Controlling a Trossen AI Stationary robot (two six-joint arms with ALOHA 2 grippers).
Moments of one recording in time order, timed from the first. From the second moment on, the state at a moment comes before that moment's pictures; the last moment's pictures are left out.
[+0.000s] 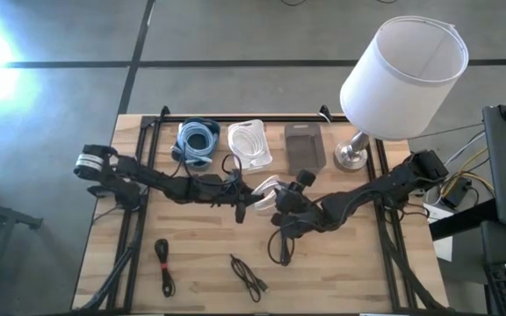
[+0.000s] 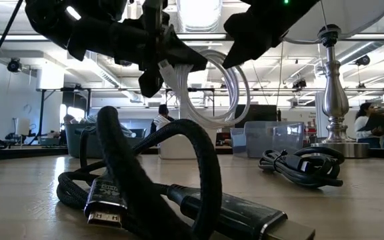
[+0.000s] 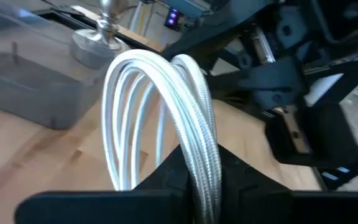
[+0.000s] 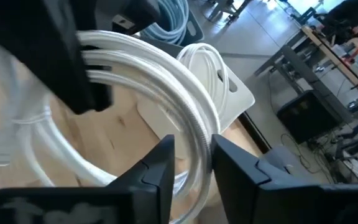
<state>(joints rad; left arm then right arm) -0.08 1.56 0.70 0.69 -0.15 -0.47 0.36 1.67 1.14 -0.43 1.02 0.34</state>
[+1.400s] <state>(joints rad) 0.35 1.53 0.78 0.46 -0.17 -0.54 0.38 1.67 1.14 -0.43 1.23 0.39</state>
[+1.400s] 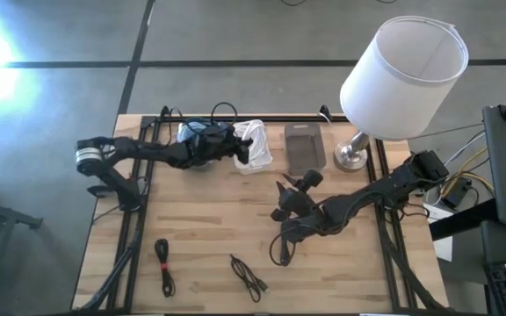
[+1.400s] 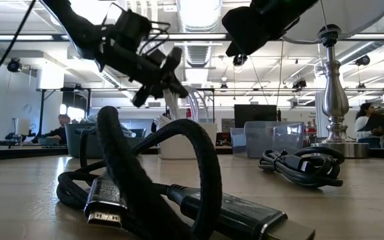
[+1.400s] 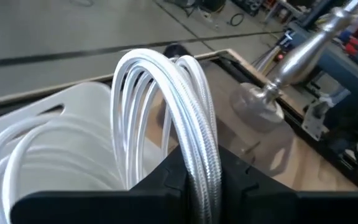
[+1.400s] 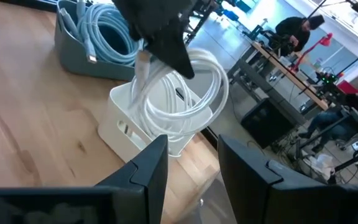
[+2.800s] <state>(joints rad) 0.37 1.35 0.85 -0.04 -0.29 -0.38 0.37 1.67 1.12 -0.41 0.75 0.58</state>
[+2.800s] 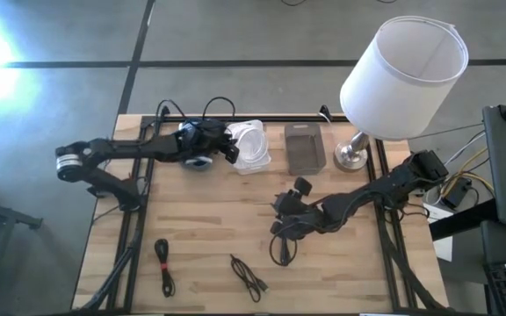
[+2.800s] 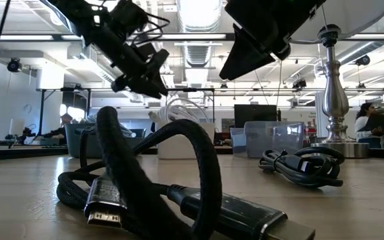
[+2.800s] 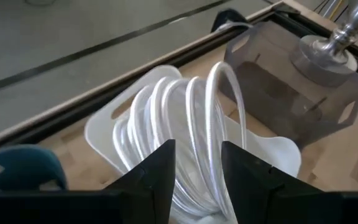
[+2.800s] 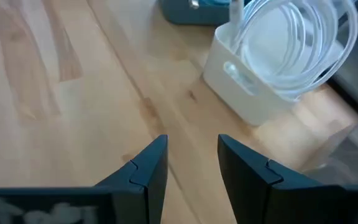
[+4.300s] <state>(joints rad) 0.32 1.26 0.85 -0.12 -0.28 -0.28 0.42 1.77 0.94 -0.35 0.31 1.54</state>
